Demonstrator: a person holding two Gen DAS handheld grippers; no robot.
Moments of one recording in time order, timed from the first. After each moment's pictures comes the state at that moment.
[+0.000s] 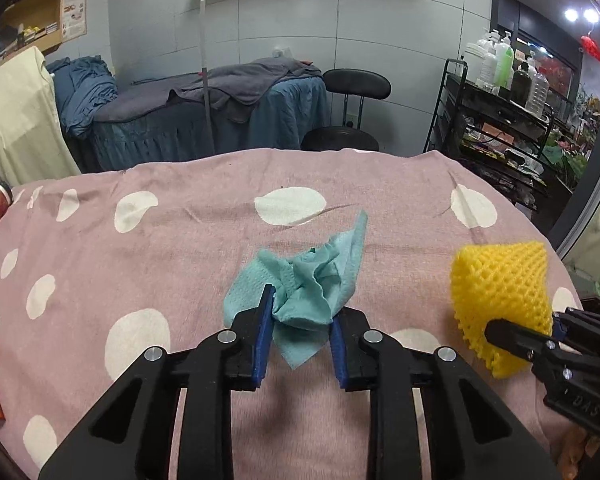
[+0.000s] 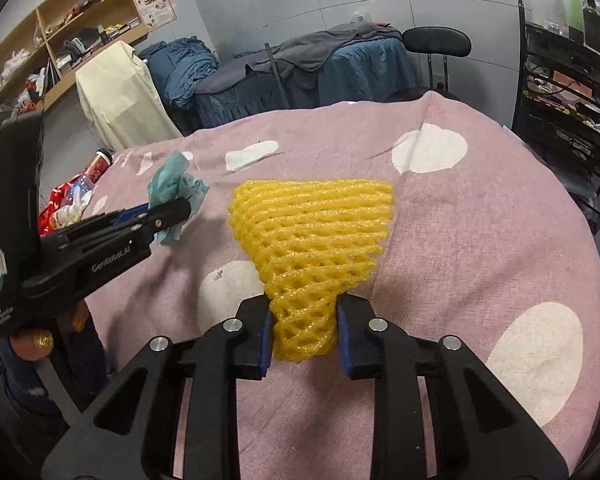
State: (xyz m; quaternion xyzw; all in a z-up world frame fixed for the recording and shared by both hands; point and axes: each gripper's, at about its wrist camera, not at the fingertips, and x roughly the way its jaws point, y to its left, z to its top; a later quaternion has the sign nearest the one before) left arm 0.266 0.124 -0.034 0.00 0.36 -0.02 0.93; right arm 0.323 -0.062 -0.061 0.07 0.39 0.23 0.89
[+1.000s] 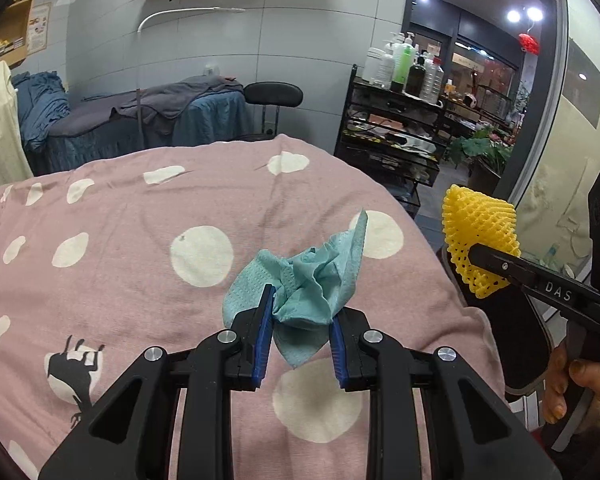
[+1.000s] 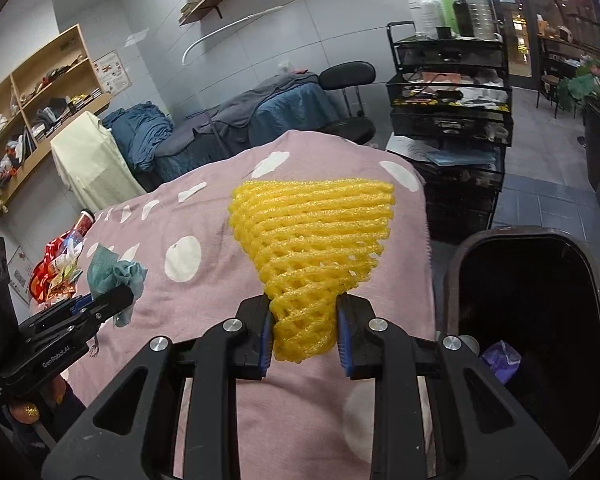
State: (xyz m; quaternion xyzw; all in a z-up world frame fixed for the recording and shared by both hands) left arm 0.133 0.013 -0.019 -0.01 0.34 -0.13 0.93; right arm 0.183 -0.236 -0.039 0.15 0.34 0.12 0.92
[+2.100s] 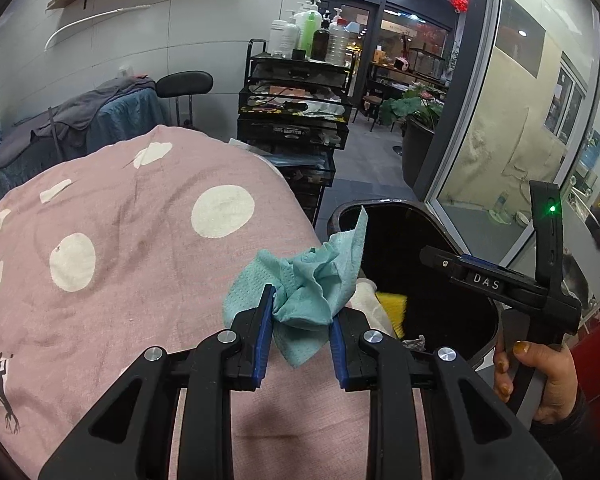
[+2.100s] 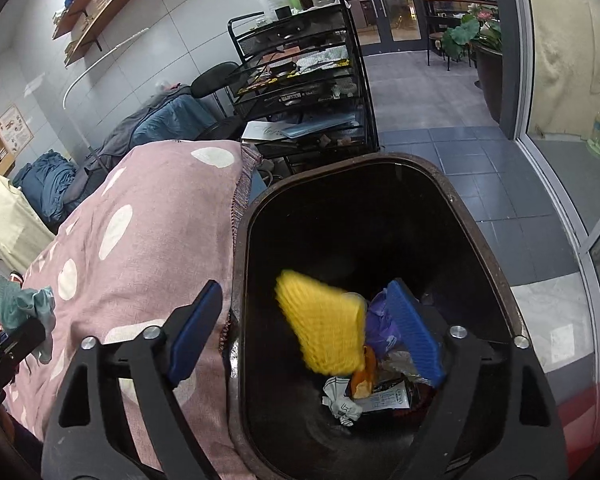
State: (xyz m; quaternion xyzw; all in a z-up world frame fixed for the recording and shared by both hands) left arm 0.115 -0.094 -0.031 0.03 0.36 -0.25 0.90; right arm 0.147 -0.361 -0.100 0.21 0.37 -0.05 0.90
